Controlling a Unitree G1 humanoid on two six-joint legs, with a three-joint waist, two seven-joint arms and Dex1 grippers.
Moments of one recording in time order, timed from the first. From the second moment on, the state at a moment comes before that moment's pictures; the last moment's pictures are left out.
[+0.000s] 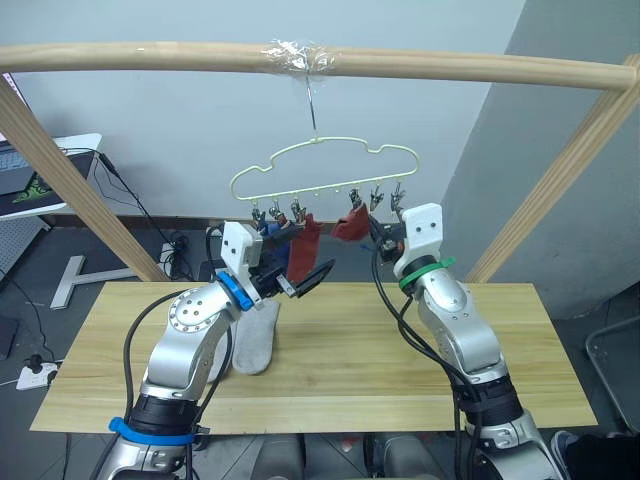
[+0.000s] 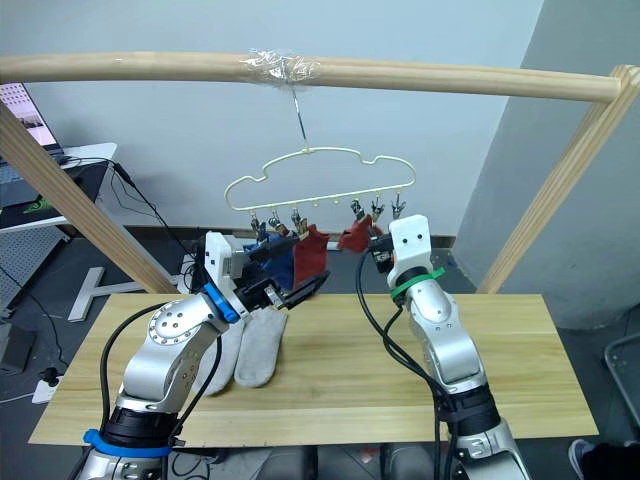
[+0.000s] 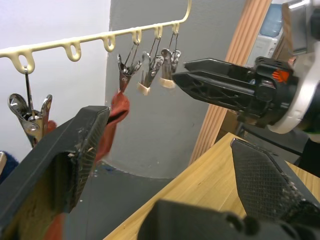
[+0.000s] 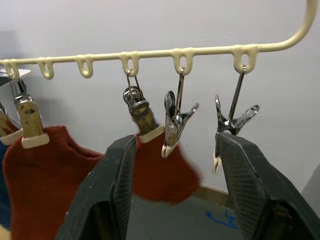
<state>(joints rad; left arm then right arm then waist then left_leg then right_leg) -0.25 0.41 -0.03 -0.16 -0.33 0.14 -0.72 -0.41 -0.04 0.16 -0.09 0.05 0.32 0.04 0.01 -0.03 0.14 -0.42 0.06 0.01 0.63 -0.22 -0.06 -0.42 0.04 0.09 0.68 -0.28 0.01</state>
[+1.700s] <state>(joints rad) -0.27 0.43 0.03 -0.27 -0.46 0.25 -0.70 -0.62 0.08 0.08 0.21 -0.01 0.24 -0.02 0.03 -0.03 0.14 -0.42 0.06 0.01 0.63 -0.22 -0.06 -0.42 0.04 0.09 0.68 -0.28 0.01</state>
